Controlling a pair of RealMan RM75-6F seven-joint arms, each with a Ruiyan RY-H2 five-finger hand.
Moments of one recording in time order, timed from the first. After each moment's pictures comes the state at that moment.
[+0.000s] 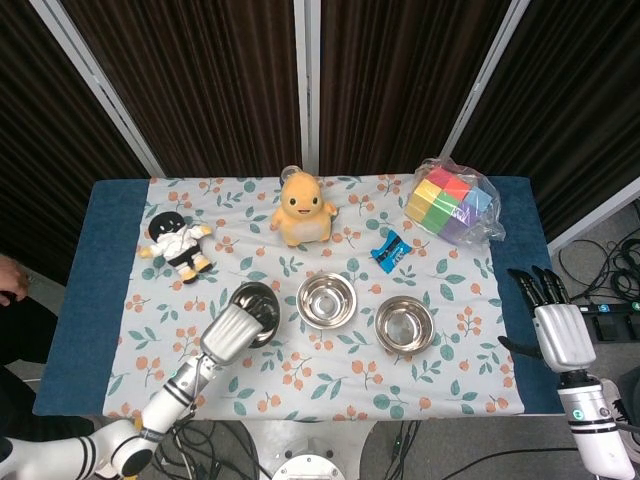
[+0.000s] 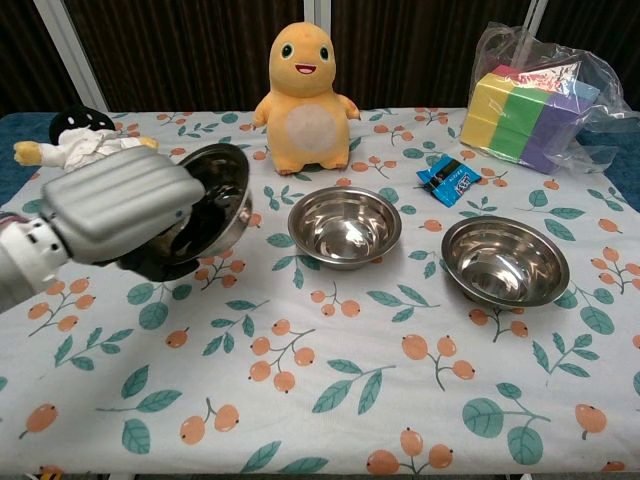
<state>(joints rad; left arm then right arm) -0.55 -1.69 -0.08 -1.42 1.58 1.09 0.58 0.21 -1.18 0.08 -1.57 -1.51 1.40 0.06</state>
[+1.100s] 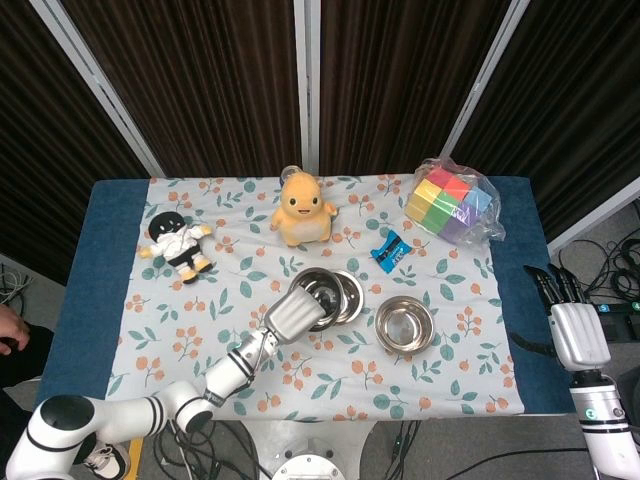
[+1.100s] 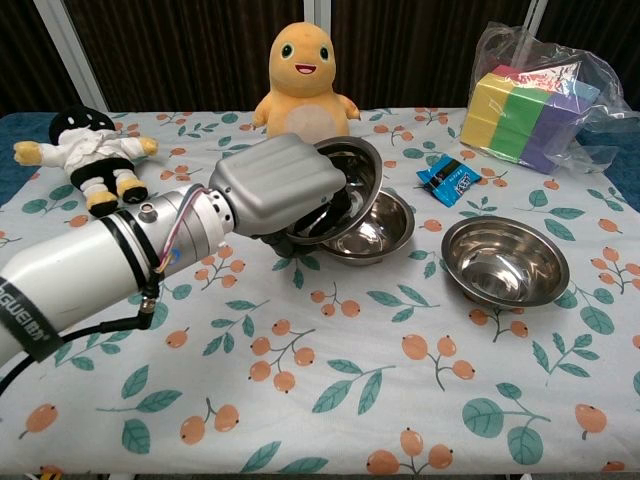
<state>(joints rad) -0.83 -1.91 -0.17 -1.17 1.51 0.95 0.56 0.20 -1.17 0.09 -1.52 -1.49 1.41 0.14</state>
